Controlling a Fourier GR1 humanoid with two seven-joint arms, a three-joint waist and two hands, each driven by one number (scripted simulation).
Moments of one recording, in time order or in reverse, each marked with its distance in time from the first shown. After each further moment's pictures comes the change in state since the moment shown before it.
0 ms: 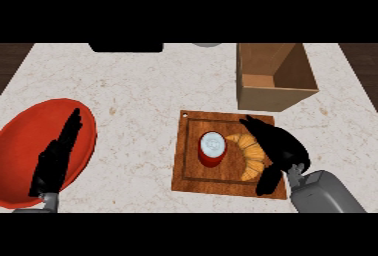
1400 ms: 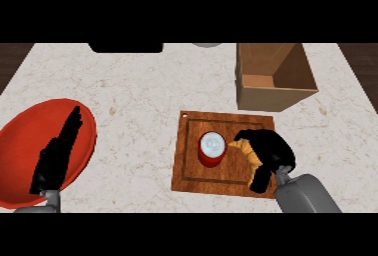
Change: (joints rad) left arm -0.013 -0.100 0.107 -0.010 -0.108 -0.097 0.013; right arm 0.051 0.164 -0.104 0.161 0.322 -0.055 -0.228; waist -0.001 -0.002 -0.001
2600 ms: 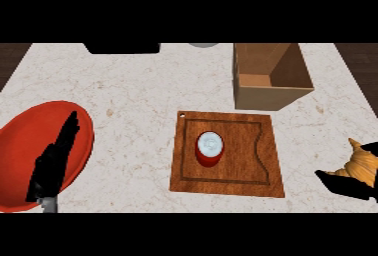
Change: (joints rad) left arm 0.048 -0.017 0.011 -0.046 -0.015 -0.009 0.006; right arm 0.366 -0.138 -0.379 -0.483 0.190 -0.243 0.471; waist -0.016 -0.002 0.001
